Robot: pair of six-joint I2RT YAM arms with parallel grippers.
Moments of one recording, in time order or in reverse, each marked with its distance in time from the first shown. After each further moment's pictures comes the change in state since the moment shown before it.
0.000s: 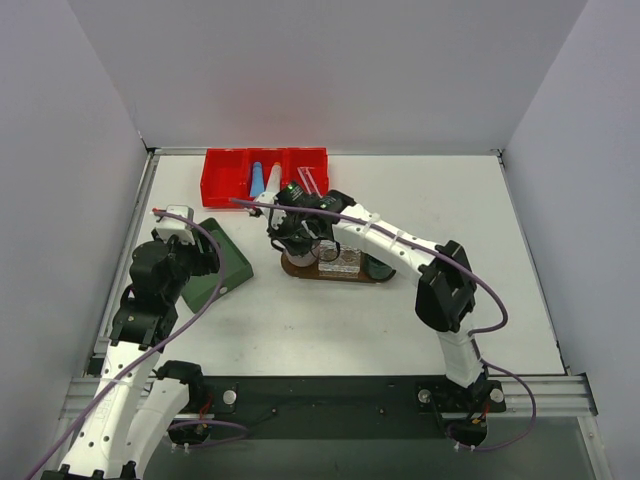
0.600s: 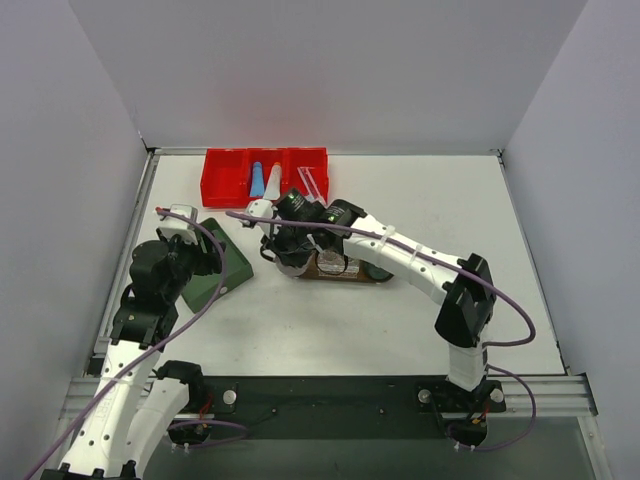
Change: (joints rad) left arm 0.000 0.008 0.000 0.026 0.087 -0.003; right arm 0.072 -0.161 -0.098 0.022 -0.041 0.015
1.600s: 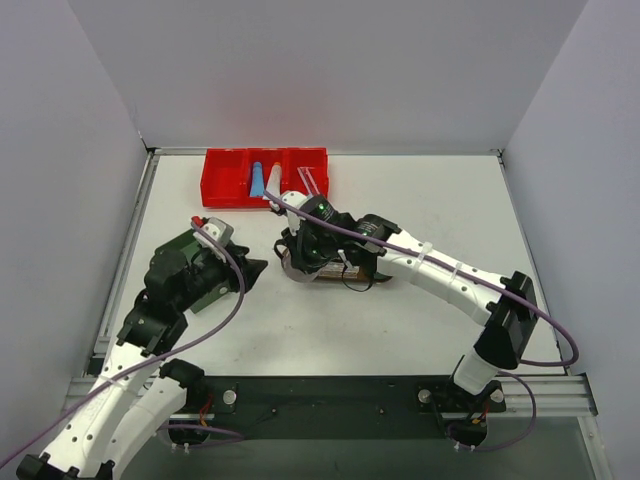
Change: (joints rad) left arm -0.240 -0.029 -0.049 0.095 0.249 -0.027; right arm 0.006 -0.224 -0.248 0.150 0.073 0.386
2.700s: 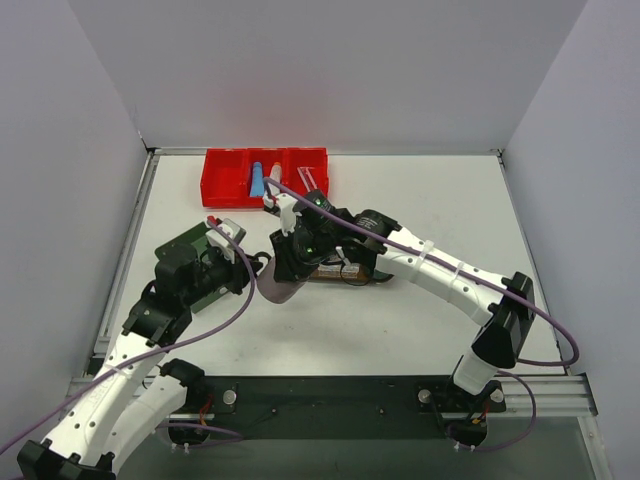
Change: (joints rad) left arm -0.004 0.072 0.022 -0.077 -0.007 0.082; right arm 0.020 0.013 0.089 -0.047 -0.226 0.122
